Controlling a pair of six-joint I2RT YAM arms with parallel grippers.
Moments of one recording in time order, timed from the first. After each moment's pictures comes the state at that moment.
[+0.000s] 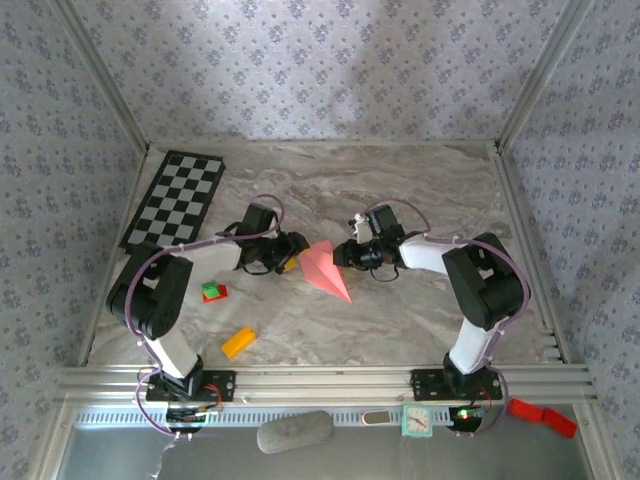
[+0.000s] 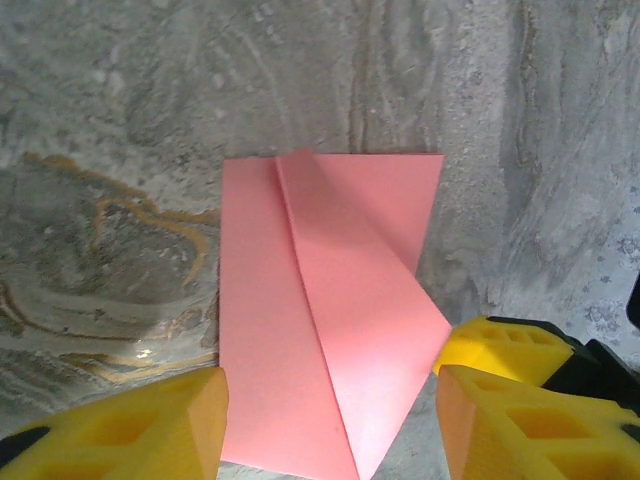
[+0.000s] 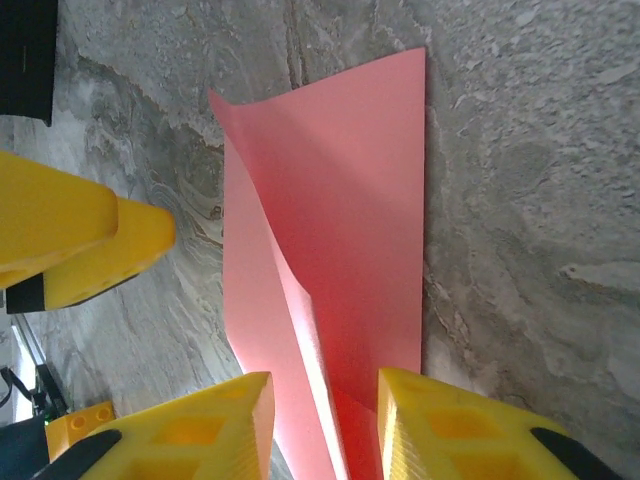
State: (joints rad) left arm -0.50 1.69 0.86 -0.07 0.46 -1.11; right arm 0.48 1.76 0.87 -0.03 -0.60 0.52
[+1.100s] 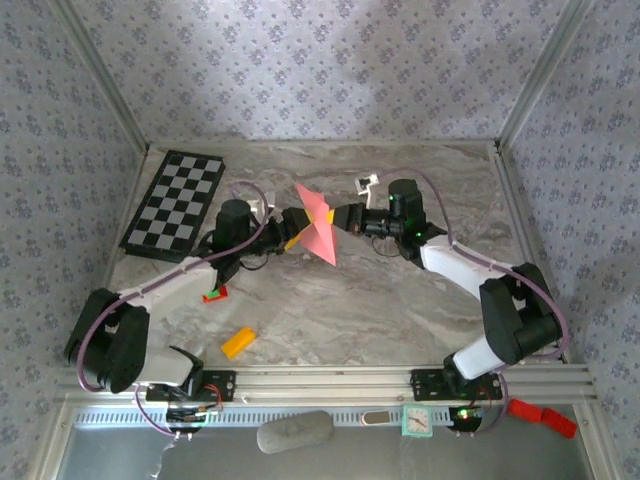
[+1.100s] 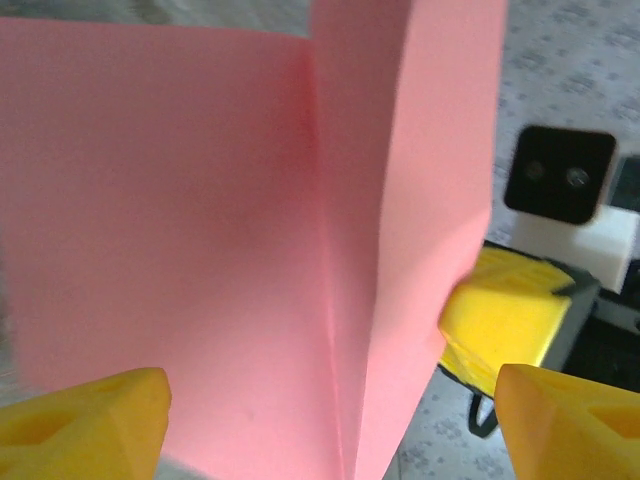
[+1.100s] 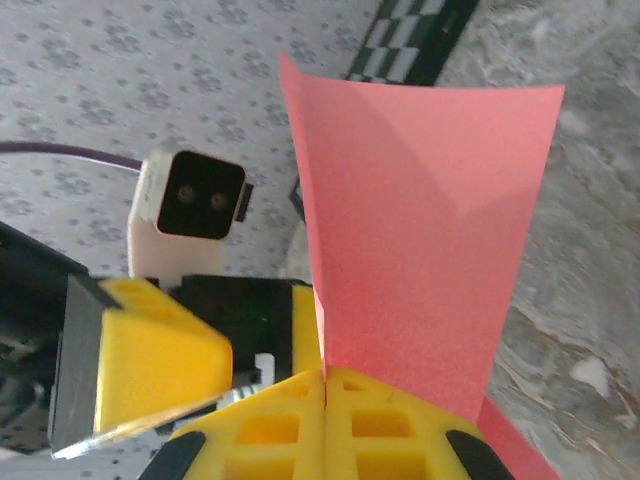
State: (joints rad) left arm -0.52 1.35 0.72 0.31 0.54 -1.12; right arm 0.44 1.50 0.88 0.34 -0.78 0.84
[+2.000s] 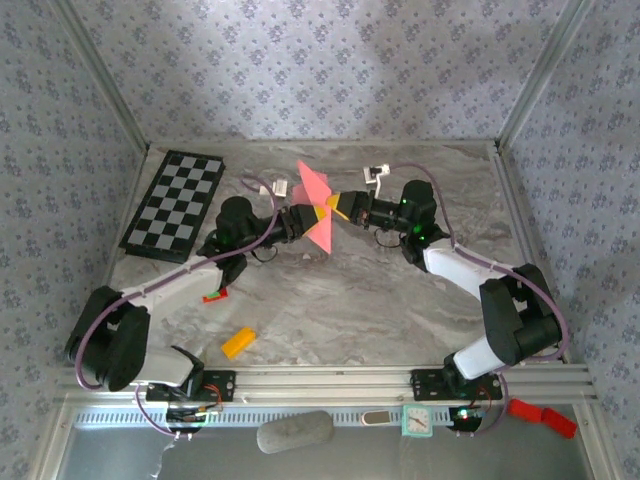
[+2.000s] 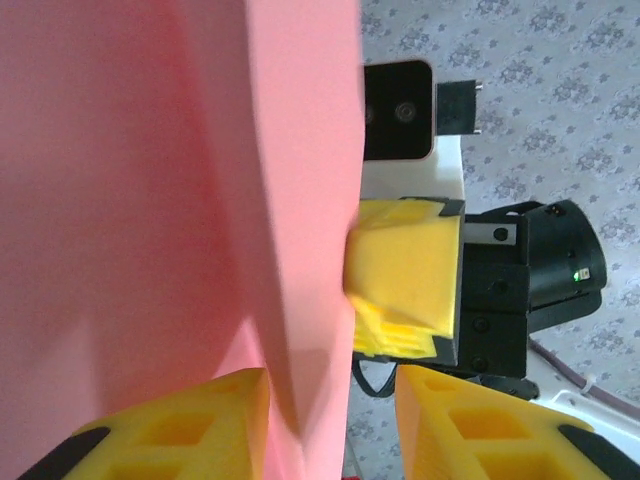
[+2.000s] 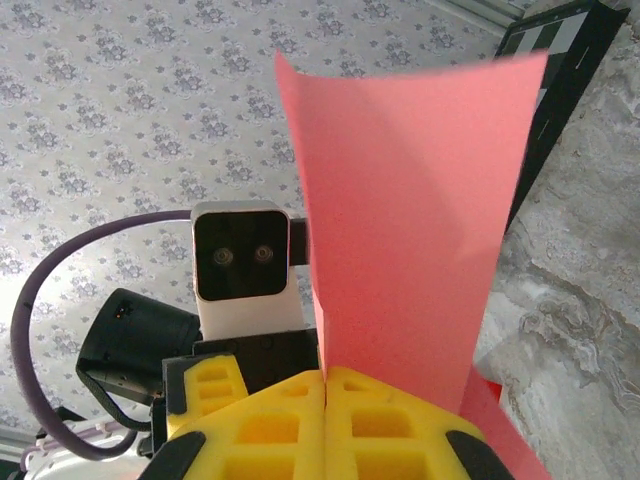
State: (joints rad) left arm -0.58 1.37 0.76 0.56 0.62 -1.14; right arm 0.41 1.50 0.83 0.71 -0.85 1.19
